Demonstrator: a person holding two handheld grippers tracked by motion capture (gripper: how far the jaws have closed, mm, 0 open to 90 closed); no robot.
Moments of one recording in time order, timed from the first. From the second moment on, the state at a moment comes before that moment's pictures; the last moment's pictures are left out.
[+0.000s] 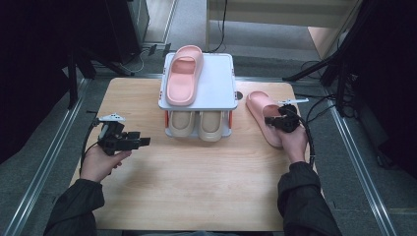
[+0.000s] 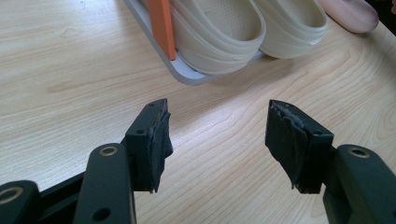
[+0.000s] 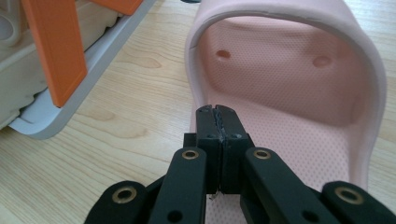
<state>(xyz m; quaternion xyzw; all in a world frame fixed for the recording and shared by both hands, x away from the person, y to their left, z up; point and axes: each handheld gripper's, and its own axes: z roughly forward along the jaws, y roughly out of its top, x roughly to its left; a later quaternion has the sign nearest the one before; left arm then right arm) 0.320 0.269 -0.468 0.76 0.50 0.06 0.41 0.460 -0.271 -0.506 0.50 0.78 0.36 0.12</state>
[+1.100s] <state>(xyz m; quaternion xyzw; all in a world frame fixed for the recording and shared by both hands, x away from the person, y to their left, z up) 0.337 0.263 -0.469 0.76 0.51 0.05 0.40 0.438 -0.282 -0.486 0.50 0.76 0.40 0.15</state>
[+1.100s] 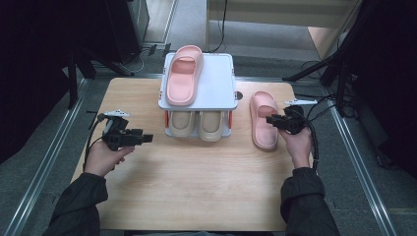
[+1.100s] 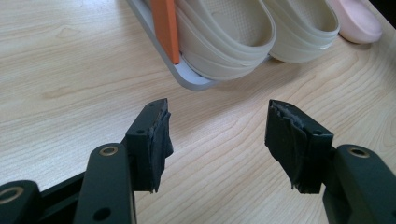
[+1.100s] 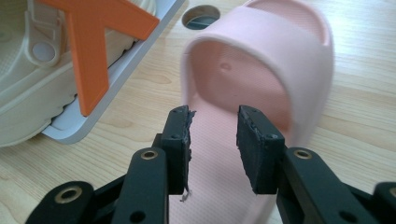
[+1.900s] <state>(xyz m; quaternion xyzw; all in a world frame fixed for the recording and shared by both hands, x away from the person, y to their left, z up) 0.321 0.268 -0.473 0.76 0.51 0.06 0.39 0.457 -0.309 -0.502 0.55 0.72 0.38 0.17</state>
